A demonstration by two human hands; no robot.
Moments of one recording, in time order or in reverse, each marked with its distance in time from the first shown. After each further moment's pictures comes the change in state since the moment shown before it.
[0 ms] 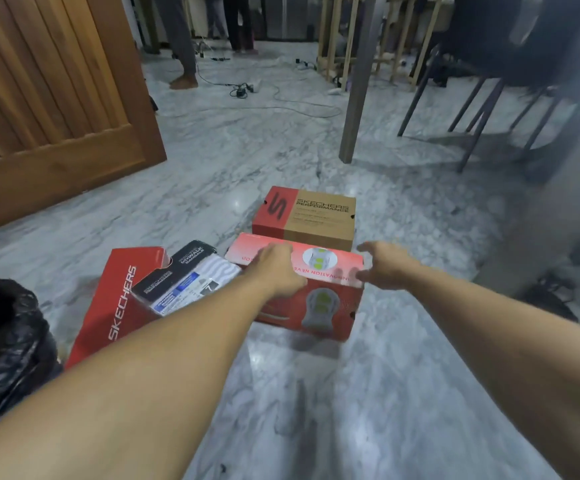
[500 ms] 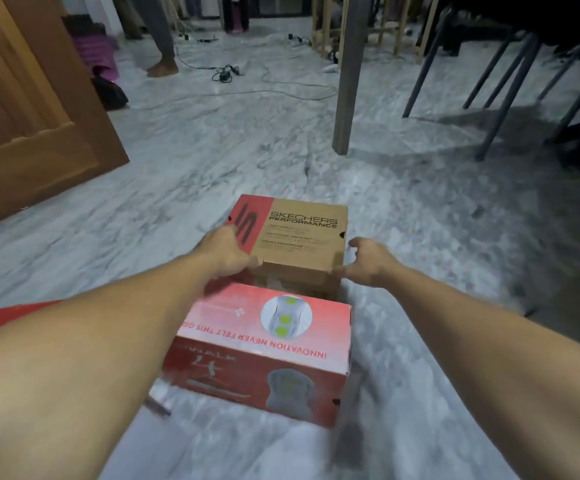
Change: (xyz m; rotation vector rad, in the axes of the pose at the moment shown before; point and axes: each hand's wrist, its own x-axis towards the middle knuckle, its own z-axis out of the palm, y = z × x) left_hand 0.212 -0.014 0.015 -0.025 -0.026 -0.211; right_hand 0.192 0.063 0.010 0.309 -0.055 0.071
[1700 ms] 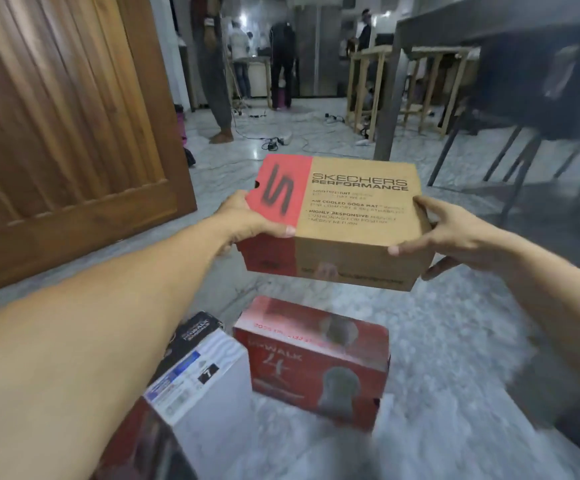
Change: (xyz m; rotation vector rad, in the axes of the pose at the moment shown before) left_hand -0.130 -0.001 -0.160 -0.548 0.134 0.134; right_hand -0.173 -0.096 -0.123 0.429 0.046 -0.217
